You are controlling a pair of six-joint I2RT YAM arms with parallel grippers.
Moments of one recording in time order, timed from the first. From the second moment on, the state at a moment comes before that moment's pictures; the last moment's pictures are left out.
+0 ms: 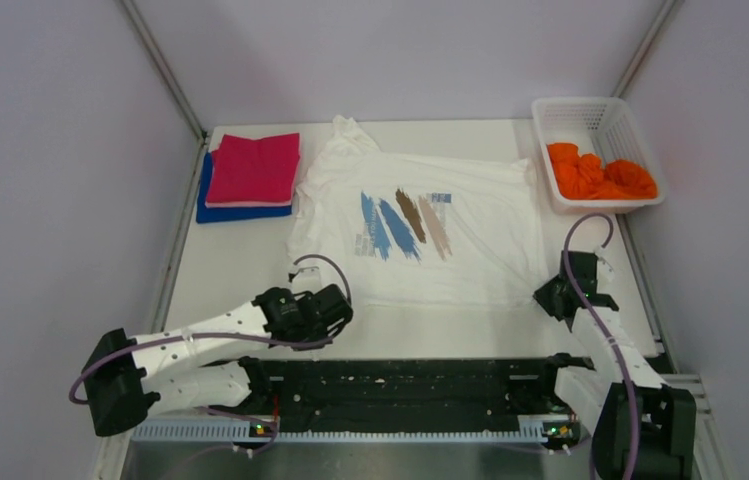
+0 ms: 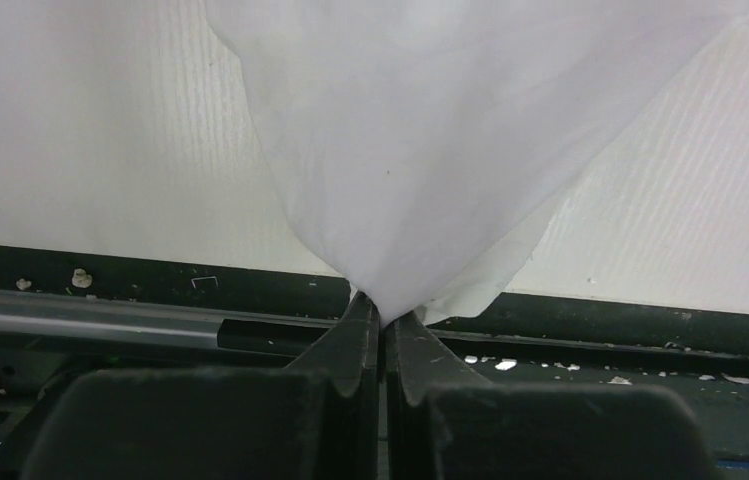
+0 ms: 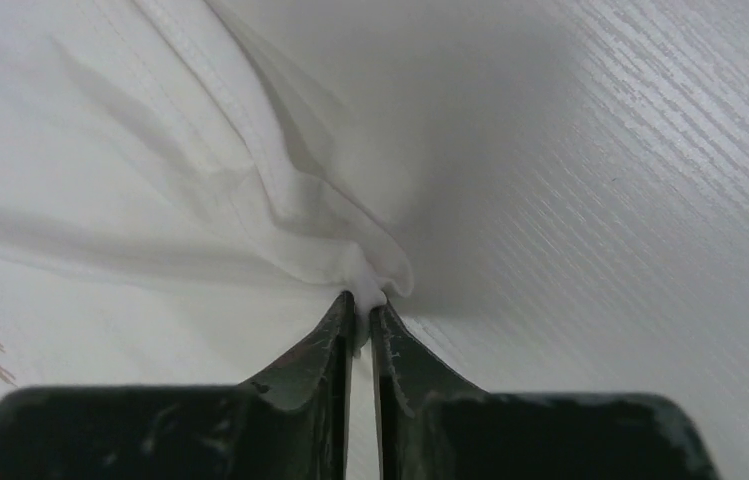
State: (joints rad) left arm -1.03 1.04 0.65 -0.98 -0.35 -1.13; right arm -0.11 0.92 0.35 -0.40 0.13 0.78
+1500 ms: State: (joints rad) left arm -0.44 1.99 1.64 -0.40 -0.31 0.47; right arm -0.11 1.54 0.92 -0.26 -0.03 0.65
